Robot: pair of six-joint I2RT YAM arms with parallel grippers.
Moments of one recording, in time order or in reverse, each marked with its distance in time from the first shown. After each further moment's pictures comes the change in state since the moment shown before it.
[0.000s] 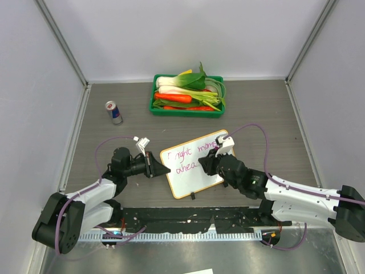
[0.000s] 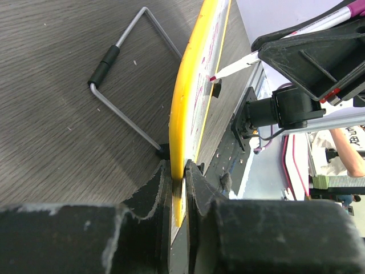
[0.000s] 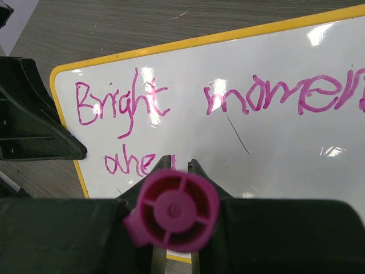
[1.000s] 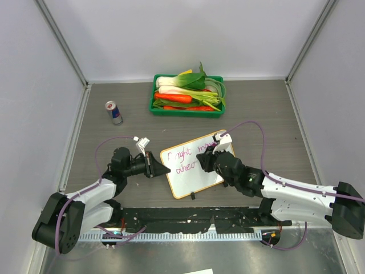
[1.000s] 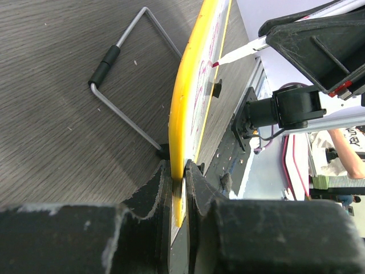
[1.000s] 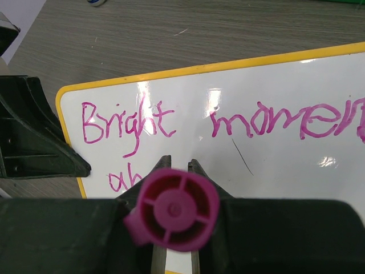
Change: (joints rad) left arm 0.000 0.000 0.000 0.000 0.000 0.000; right arm 0.002 0.057 0.050 0.029 0.034 -0.034
